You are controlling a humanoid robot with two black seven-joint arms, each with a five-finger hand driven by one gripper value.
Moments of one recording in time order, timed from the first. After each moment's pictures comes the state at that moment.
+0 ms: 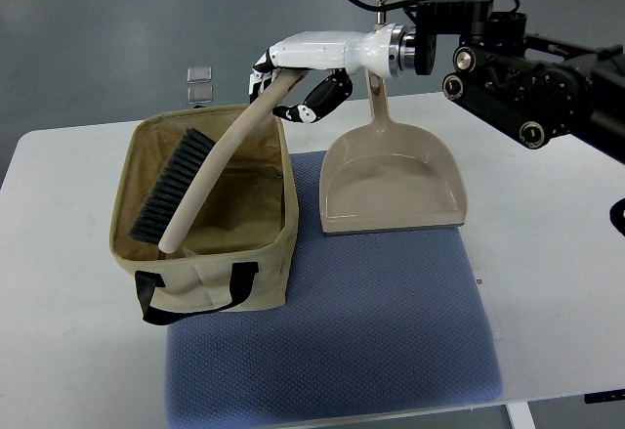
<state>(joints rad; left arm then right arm) 0.01 0.00 -0.15 -0.14 -0.06 -0.03 0.11 1.27 -0.18 0.36 0.79 -1.56 0.30 0.55</state>
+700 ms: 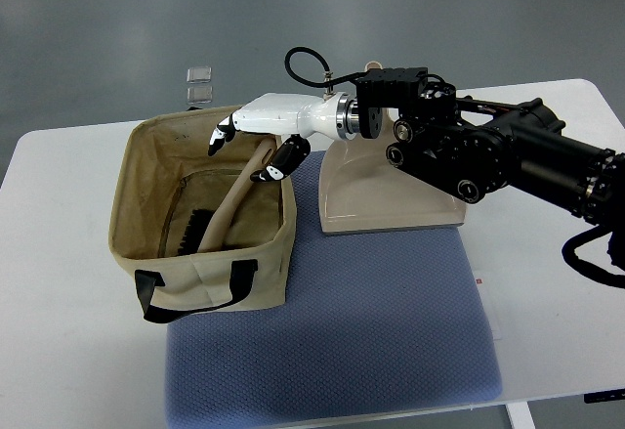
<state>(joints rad) 0.01 0.00 -0.15 -0.14 -0.06 -0.03 0.11 1.21 -0.04 0.24 0.74 -1.56 0.14 0.49</state>
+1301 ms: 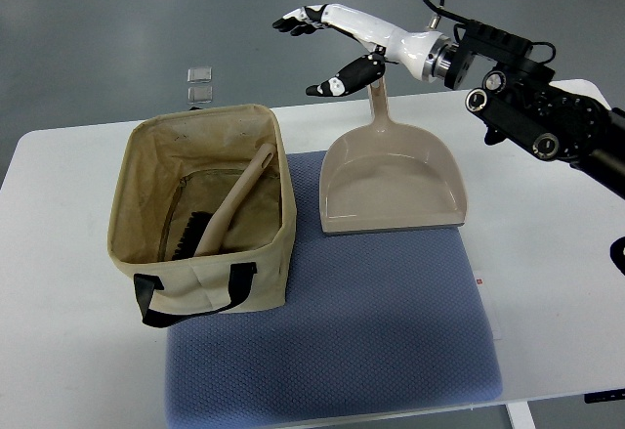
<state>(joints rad) 0.01 0.00 -0.15 -0.14 -0.06 -0.03 0.11 1.07 -0.23 0.56 0.74 -1.21 0.14 0.50</state>
